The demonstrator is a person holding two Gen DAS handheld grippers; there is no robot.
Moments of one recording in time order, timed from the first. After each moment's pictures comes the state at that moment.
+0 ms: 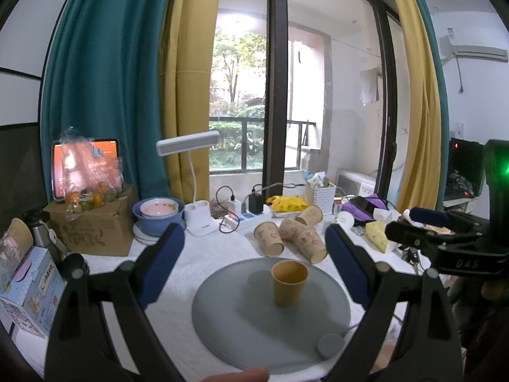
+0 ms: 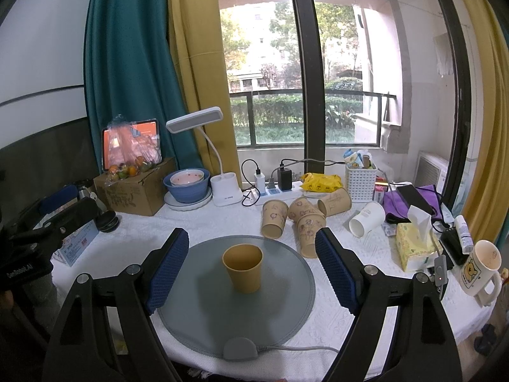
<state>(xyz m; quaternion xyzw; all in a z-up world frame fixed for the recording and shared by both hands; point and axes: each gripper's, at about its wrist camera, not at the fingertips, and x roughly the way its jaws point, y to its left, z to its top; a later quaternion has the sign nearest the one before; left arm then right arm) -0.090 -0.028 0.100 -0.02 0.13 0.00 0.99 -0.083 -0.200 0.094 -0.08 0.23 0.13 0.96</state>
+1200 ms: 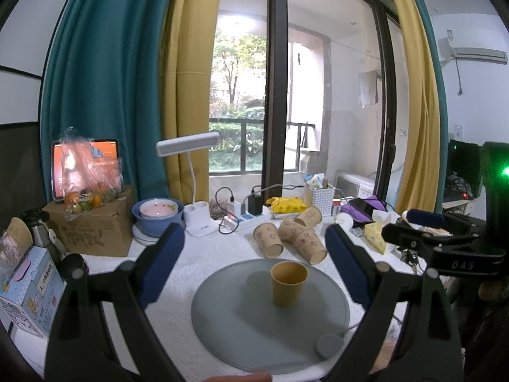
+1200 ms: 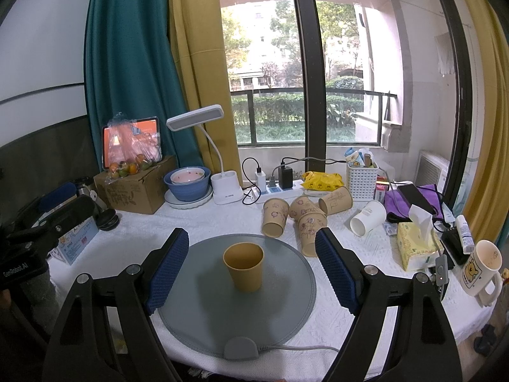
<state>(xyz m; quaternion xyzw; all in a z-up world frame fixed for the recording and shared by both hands) -0.090 -0.032 0.101 -0.02 0.13 0.00 0.99 -0.083 -0.199 0.094 -0.08 0.23 0.13 0.96</state>
